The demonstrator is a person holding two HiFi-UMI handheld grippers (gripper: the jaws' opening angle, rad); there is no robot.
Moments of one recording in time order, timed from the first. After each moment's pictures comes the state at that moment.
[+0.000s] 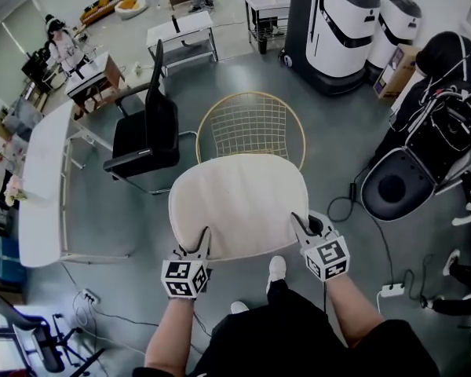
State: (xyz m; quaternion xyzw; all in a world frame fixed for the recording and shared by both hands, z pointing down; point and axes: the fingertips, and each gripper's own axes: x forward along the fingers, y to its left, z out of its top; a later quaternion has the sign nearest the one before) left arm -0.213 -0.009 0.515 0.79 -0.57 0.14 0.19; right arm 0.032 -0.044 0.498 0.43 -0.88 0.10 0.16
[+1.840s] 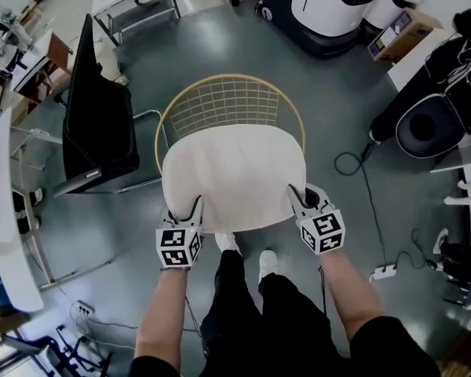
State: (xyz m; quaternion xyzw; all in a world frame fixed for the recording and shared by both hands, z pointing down) left arm -0.217 -0.277 0.691 0.79 -0.53 0.22 0.23; right arm 0.049 -0.278 0.669 0.48 -0.83 0.18 0.22
